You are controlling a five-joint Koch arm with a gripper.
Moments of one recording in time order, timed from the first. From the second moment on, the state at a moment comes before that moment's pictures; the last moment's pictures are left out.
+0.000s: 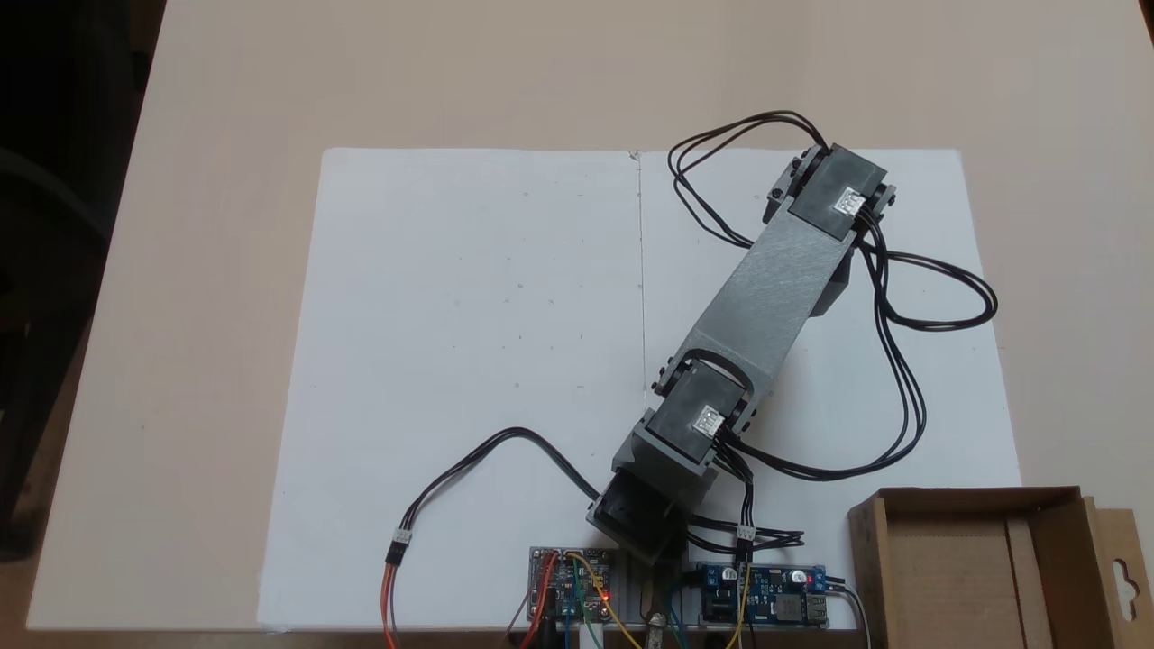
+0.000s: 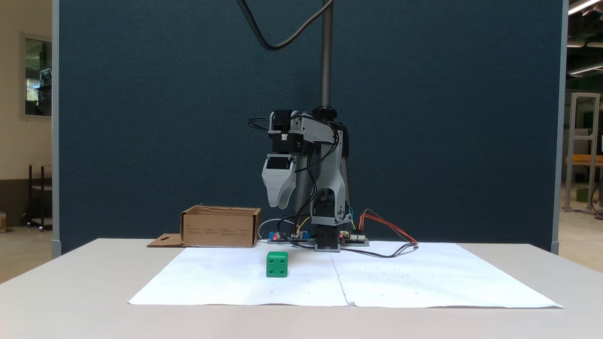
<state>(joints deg) 33.9 91.7 53.3 94.4 -25.7</state>
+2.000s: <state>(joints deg) 28.9 78.1 71.5 62.4 -25.7</state>
